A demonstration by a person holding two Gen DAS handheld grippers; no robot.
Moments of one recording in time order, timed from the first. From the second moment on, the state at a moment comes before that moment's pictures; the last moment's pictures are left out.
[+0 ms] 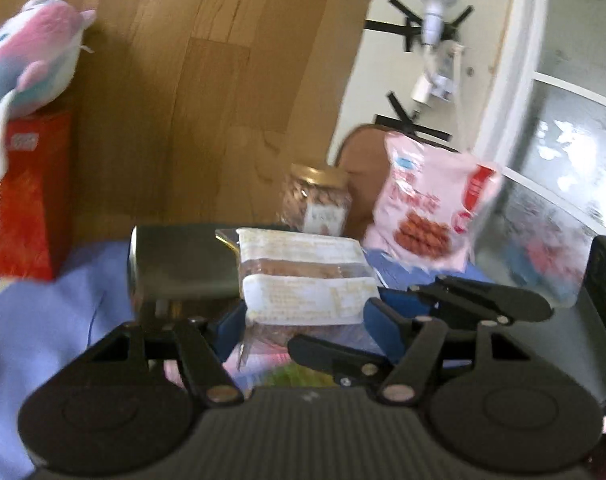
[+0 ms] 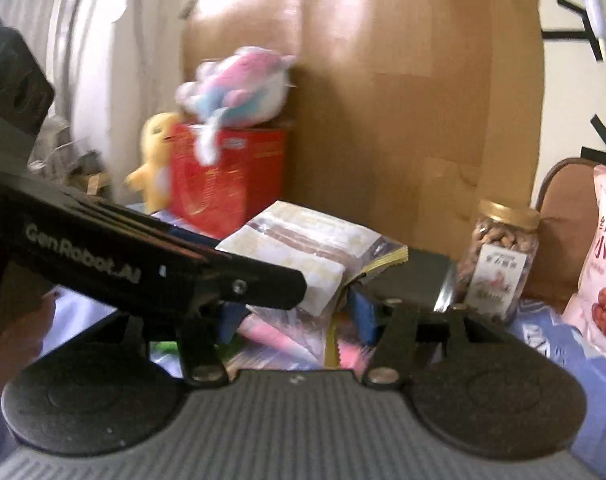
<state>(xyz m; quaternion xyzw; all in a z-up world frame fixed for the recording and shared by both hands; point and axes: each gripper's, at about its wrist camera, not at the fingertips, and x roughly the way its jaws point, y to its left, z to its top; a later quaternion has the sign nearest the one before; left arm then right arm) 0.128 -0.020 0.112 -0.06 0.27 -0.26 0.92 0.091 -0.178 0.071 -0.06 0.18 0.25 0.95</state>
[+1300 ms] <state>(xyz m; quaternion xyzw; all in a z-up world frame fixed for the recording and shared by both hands) 0.032 0.051 0.028 -0.12 0.32 -0.15 0.93 0.012 -0.193 0.021 0.03 0.18 0.28 0.94</state>
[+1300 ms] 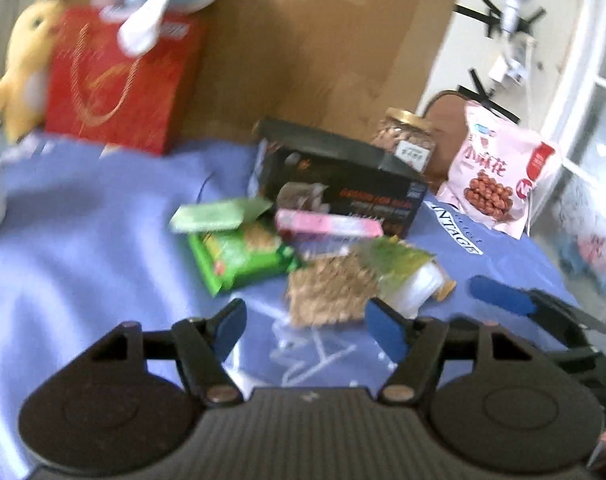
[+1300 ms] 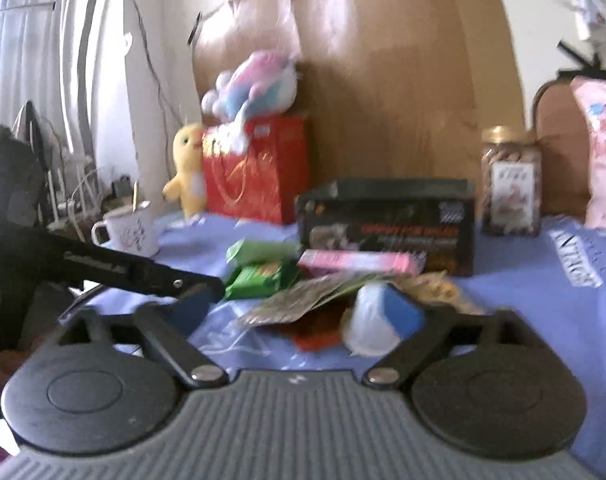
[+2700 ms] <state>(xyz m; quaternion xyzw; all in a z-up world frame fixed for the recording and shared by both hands) 0.096 0.076 0.049 -0.25 0.32 -0.13 0.91 0.064 -0.110 0.029 -0.06 0.21 0.31 0.92</state>
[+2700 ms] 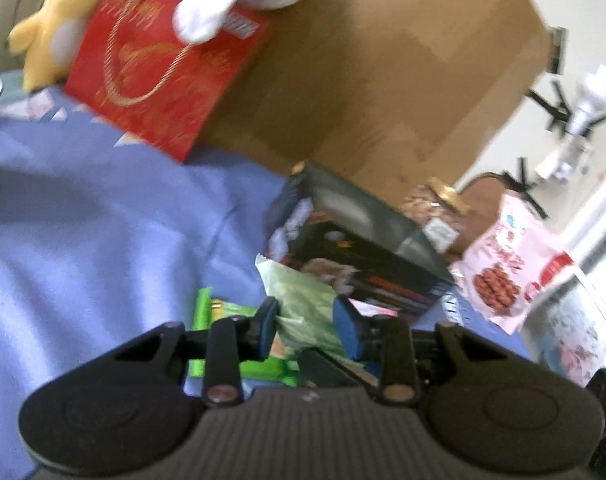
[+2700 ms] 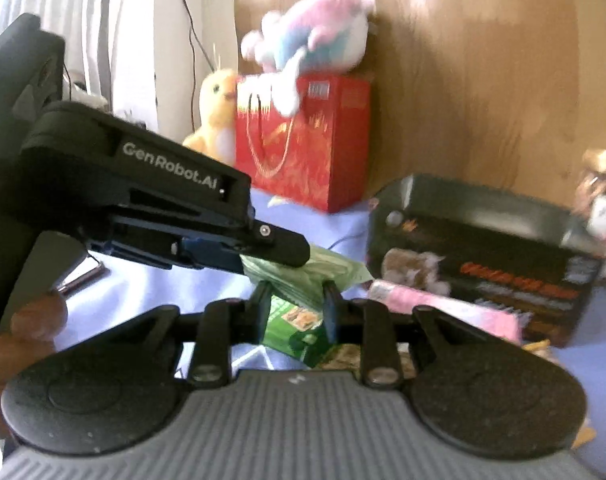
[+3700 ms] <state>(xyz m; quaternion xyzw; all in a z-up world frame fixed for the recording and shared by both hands) 0.205 -0.023 0.064 -0.22 0.31 -0.20 0.91 0.127 -0.191 0.052 -0.01 0.17 0.17 0.97</state>
